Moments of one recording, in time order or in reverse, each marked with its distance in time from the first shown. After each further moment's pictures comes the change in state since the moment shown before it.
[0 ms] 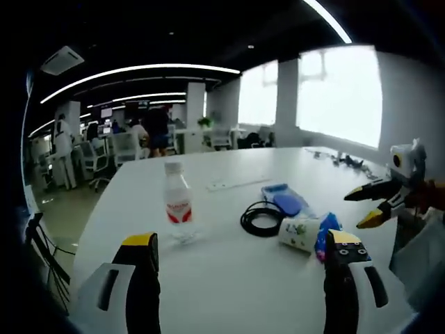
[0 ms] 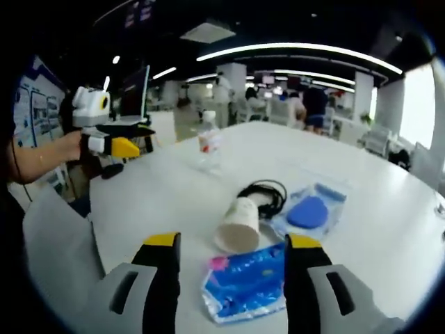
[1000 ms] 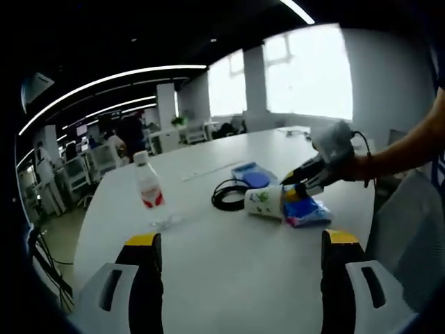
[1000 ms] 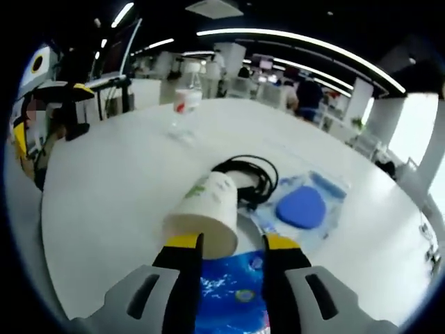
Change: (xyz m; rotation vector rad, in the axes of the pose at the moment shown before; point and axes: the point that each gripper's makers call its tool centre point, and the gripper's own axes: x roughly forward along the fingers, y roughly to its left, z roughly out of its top) left arm -0.033 -0.046 -0.042 0.160 0.063 -0.115; right arm 0.073 -0.033 -0.036 -0.115 0.117 -0.131
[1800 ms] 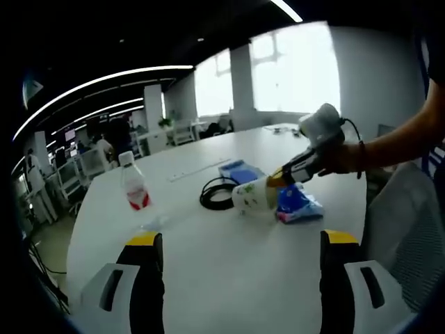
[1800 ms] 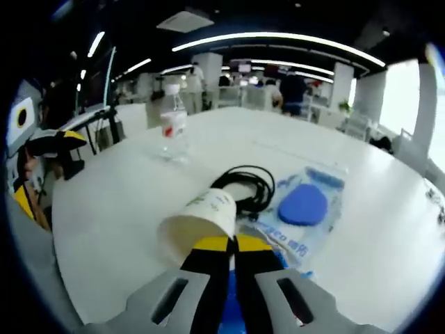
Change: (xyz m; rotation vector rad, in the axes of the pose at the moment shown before) left arm 0.009 -0.009 -0.004 0.042 -0.002 -0.076; right arm -0.012 0.005 0.016 0.216 -0.035 0.002
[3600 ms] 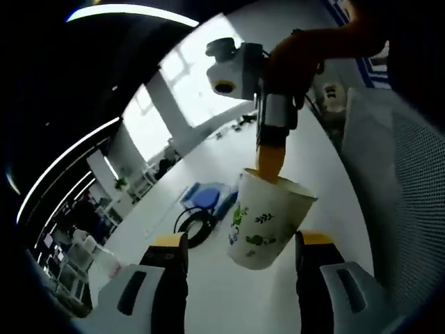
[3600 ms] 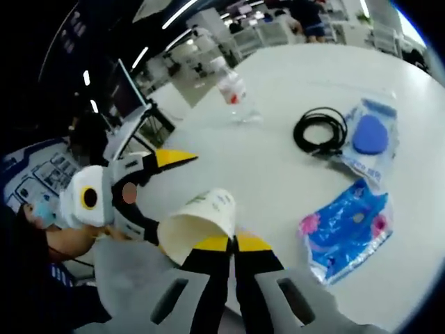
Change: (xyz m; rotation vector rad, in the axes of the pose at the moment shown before) left arm 0.034 -0.047 0.003 0.559 -0.054 -0.257; right arm -0.072 0.112 0.000 0.292 0.390 0.365
